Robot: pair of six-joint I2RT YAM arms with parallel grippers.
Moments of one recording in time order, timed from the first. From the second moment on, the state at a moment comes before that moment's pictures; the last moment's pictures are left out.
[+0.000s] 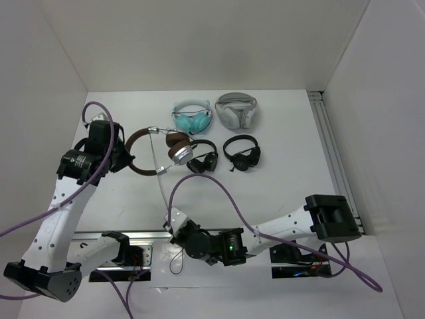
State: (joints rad) left arm -0.23 1.01 1.25 -1.07 -0.26 -0.74; right arm 1.69 1.54 0.87 0.37 0.77 0.10
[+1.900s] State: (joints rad) left arm -0.16 0.97 1.16 -1.02 -0.23 -0.68; right arm 1.65 1.62 1.13 0.35 0.59 0.07
